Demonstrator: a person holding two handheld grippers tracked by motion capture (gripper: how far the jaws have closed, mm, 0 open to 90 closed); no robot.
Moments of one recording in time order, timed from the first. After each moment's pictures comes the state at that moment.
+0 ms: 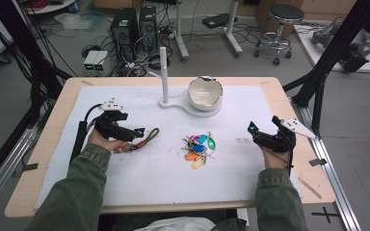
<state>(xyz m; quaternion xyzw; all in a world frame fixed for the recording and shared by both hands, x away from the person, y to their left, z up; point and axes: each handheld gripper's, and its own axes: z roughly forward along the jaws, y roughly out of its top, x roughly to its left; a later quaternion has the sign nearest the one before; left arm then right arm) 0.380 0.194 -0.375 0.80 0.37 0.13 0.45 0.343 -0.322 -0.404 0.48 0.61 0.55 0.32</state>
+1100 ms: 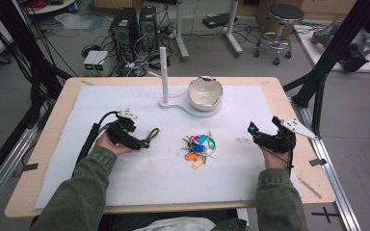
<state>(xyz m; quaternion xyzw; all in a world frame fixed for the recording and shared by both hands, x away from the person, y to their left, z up) 0.390 0.175 -0.410 0.86 0.36 0.09 0.36 0.344 -0.323 -0.406 0.48 0.61 0.55 0.32</state>
